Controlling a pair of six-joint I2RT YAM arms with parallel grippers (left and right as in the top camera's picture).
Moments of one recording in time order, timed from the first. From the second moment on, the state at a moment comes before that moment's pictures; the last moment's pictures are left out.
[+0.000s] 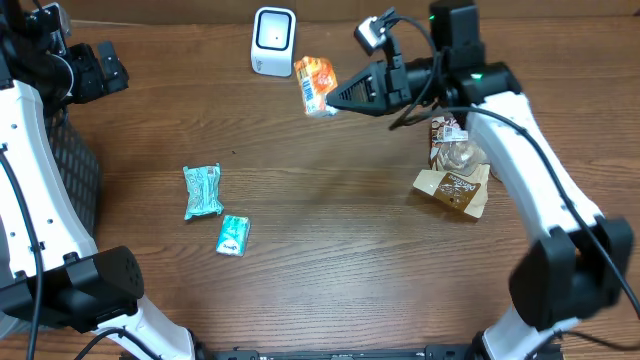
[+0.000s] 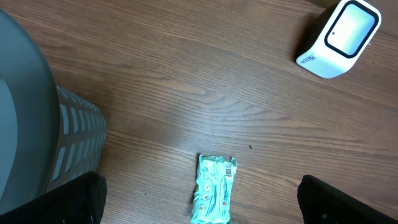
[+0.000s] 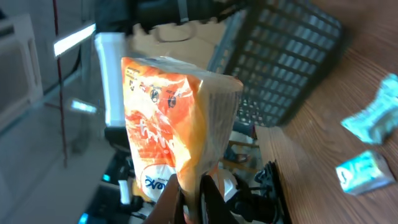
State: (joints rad) left arm 0.34 1.90 2.27 -1.44 0.17 -0.05; right arm 0.24 1.82 1.64 -0.45 -1.56 0.51
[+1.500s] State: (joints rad) left arm 0.34 1.90 2.27 -1.44 0.17 -0.05; right arm 0.56 2.41 2.34 -0.34 0.34 -0.29
